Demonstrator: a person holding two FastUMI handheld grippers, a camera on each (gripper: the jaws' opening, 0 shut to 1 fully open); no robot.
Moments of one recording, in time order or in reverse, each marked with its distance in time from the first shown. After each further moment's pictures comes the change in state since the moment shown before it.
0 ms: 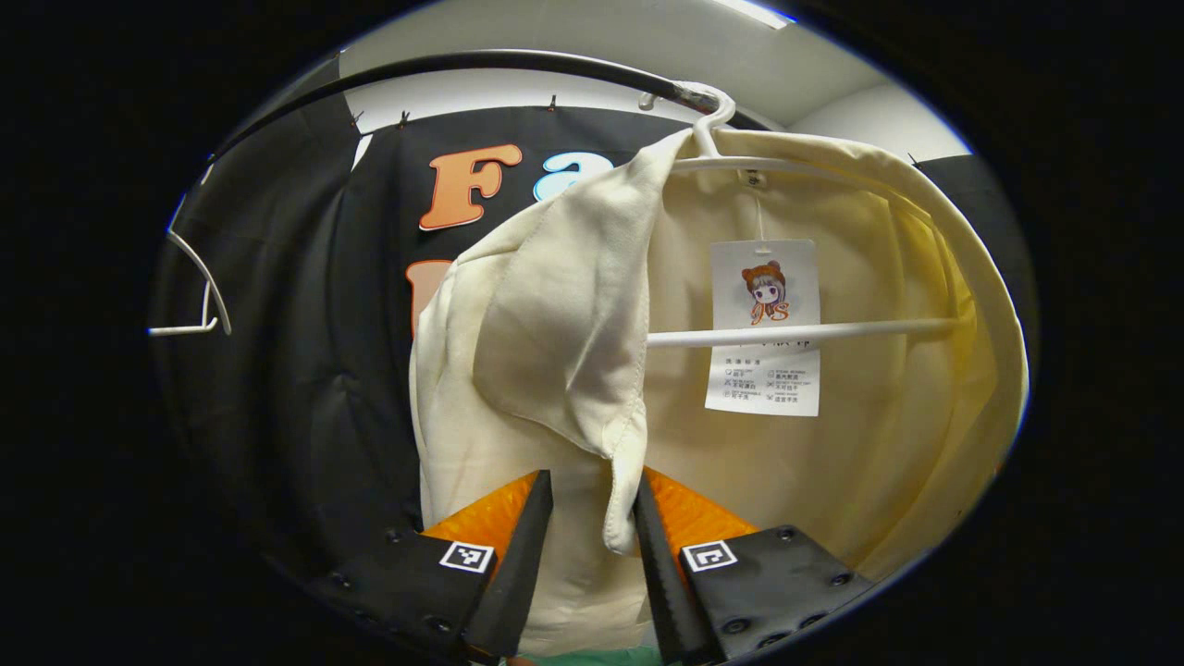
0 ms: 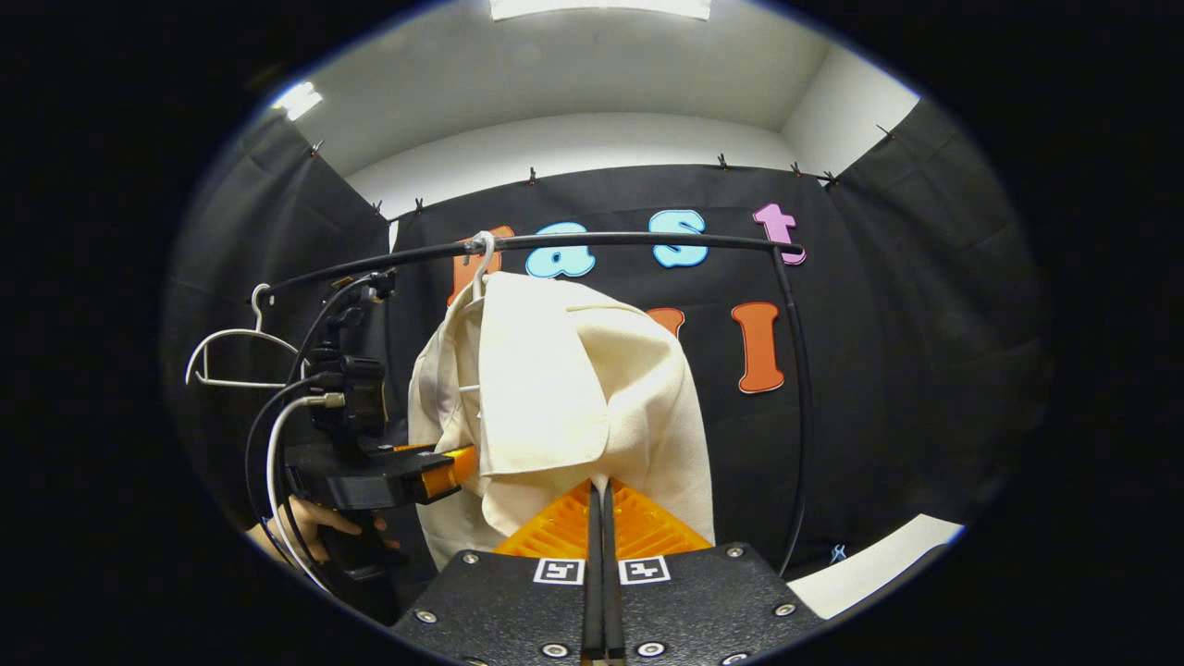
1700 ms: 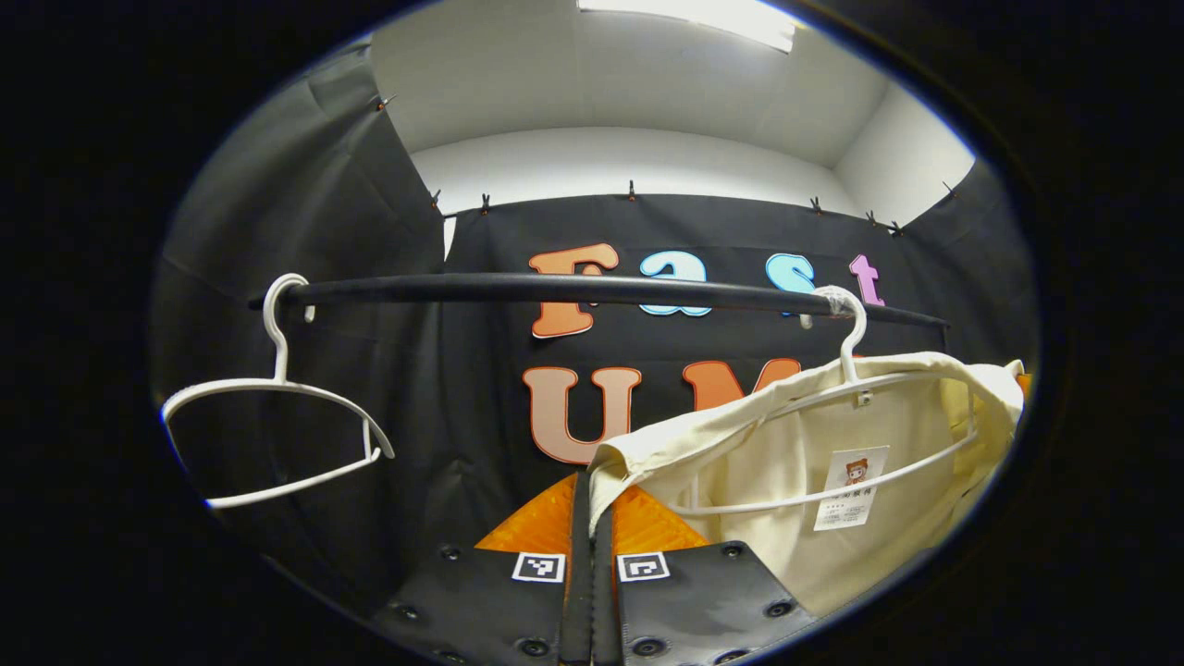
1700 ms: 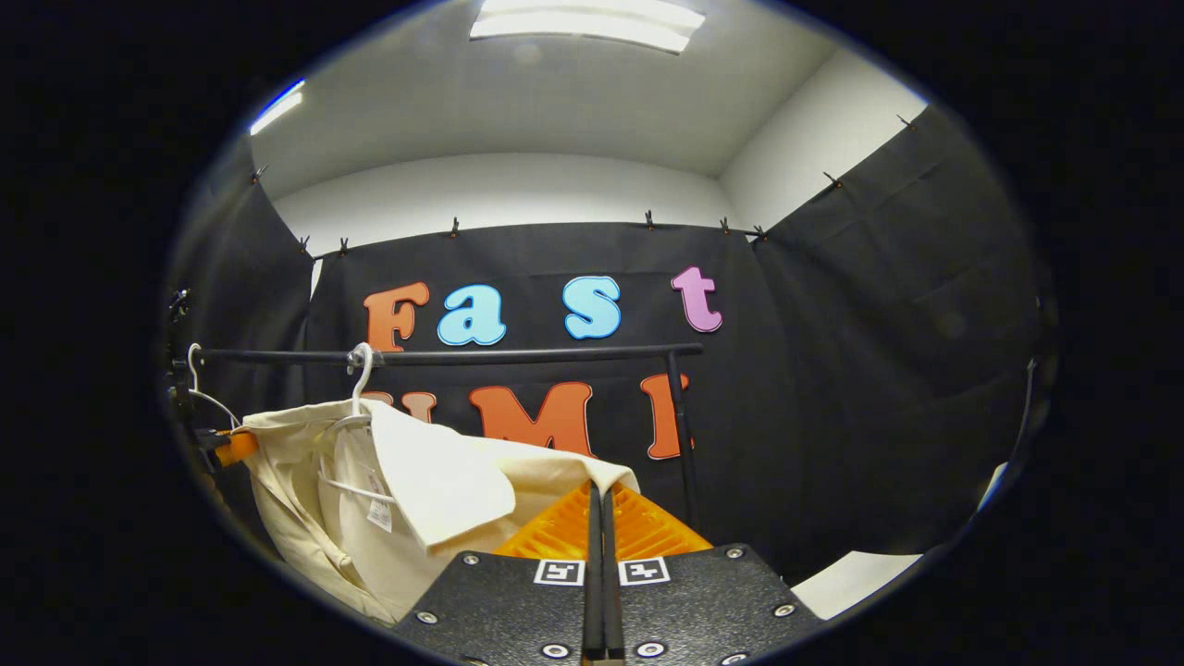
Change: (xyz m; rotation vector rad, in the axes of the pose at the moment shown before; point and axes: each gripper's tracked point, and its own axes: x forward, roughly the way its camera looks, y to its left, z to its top) left arm -0.102 0.139 0.146 0.074 -0.245 0.263; right arm 0.005 -0.105 0.132 -0.031 -0.133 -0.241
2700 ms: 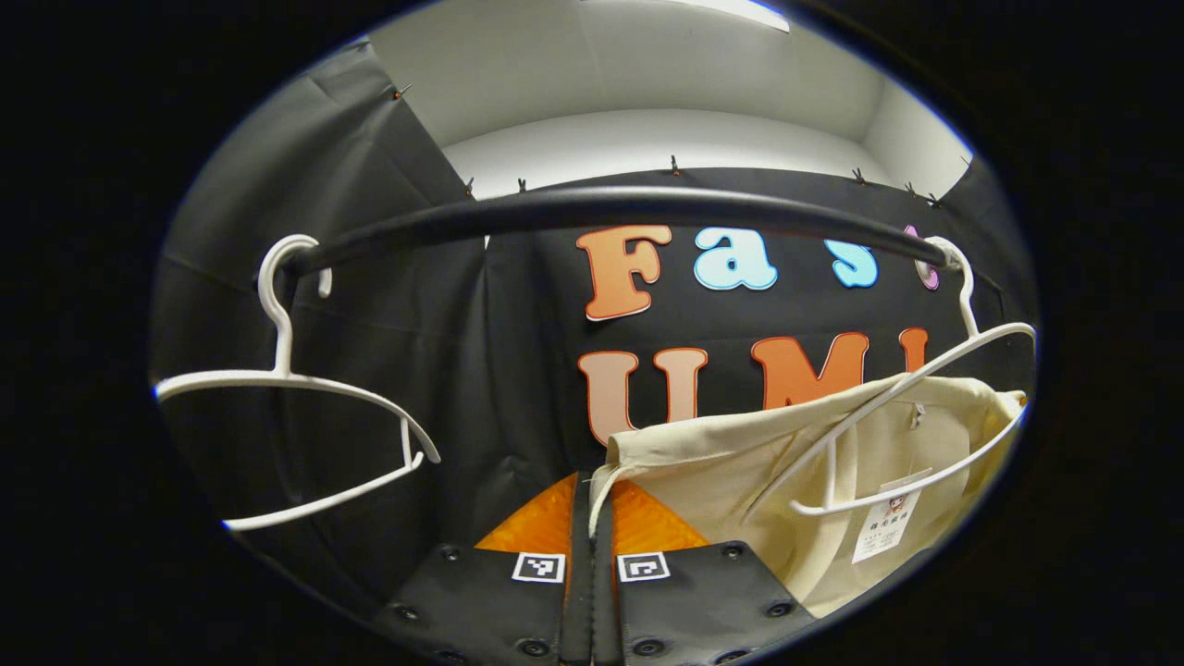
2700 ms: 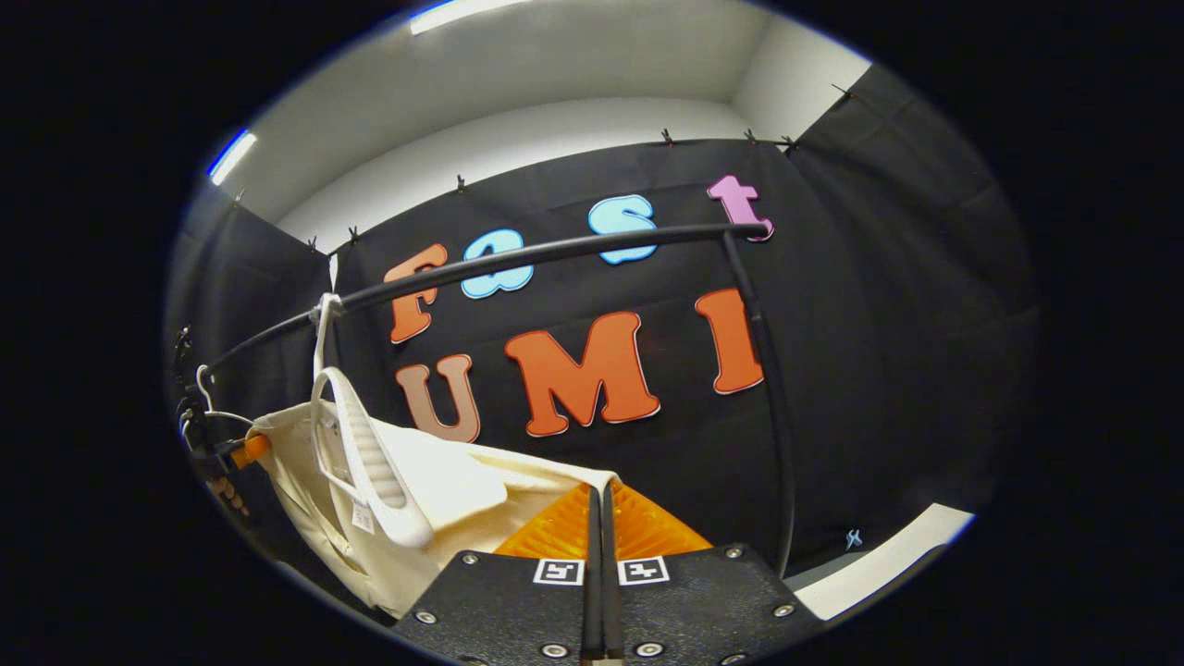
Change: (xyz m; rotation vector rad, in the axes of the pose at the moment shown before) left arm 0.055 0.071 -0.048 0.029 0.073 0.136; right arm 0.089 0.027 -0.114 0.187 0.214 0.194
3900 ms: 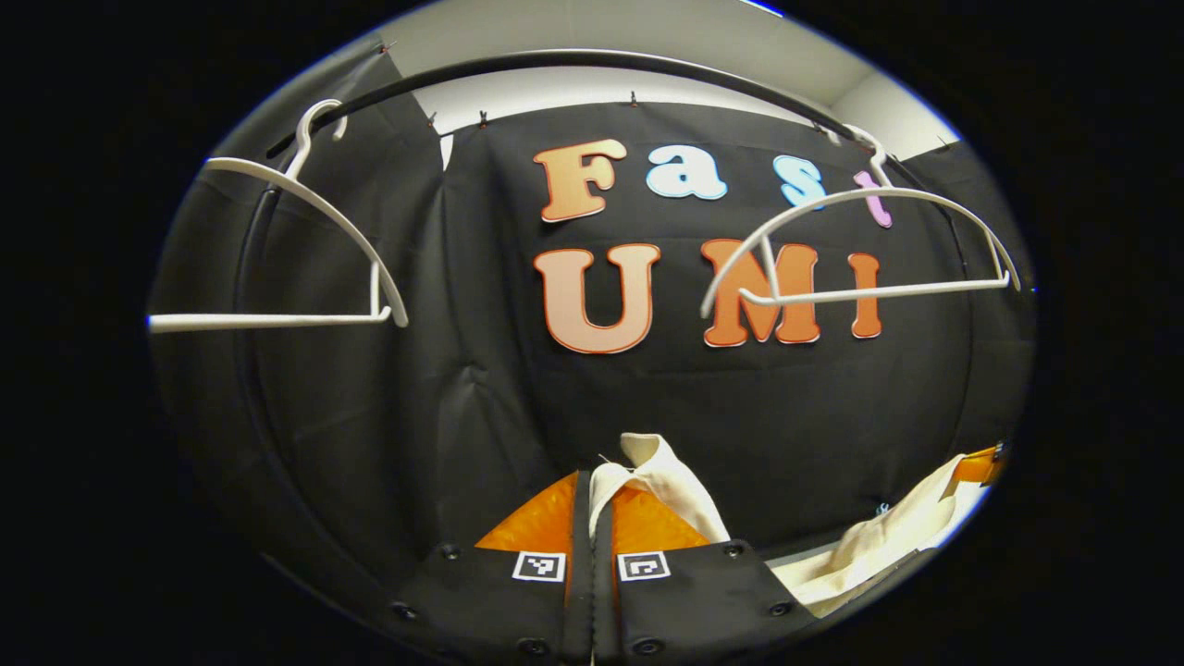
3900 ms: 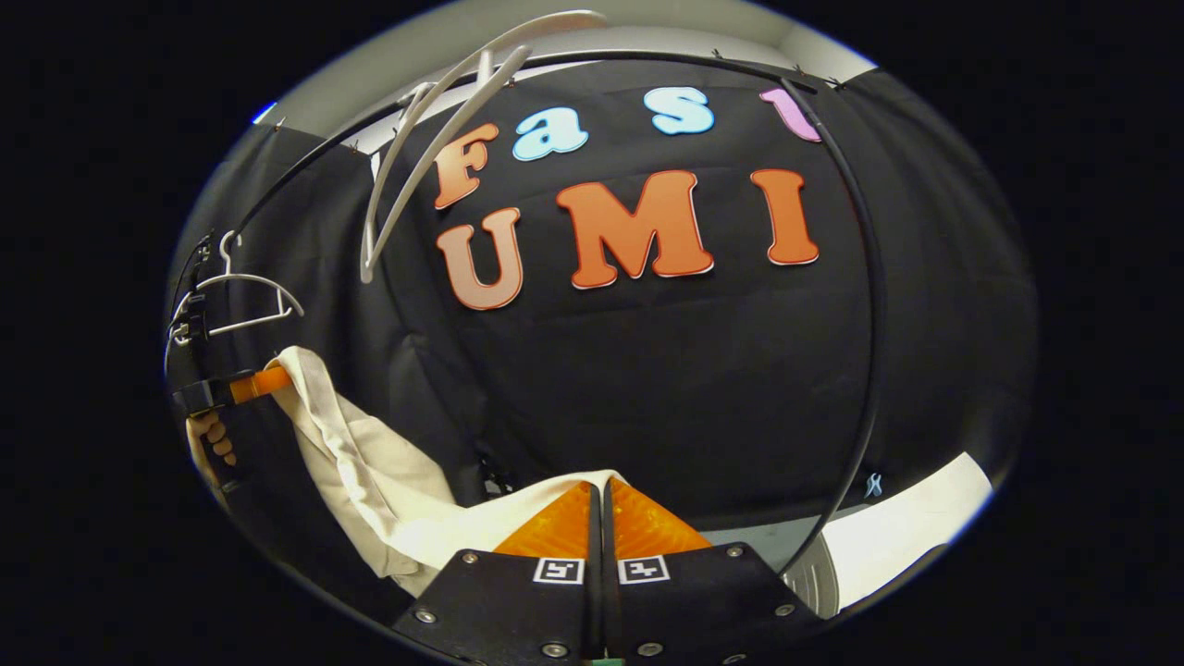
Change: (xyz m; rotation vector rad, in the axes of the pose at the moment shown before) left arm -0.056 -0.024 -0.137 0.027 0.214 -0.200; right arm -0.046 0.060 -0.223 -0.075 0.322 0.120
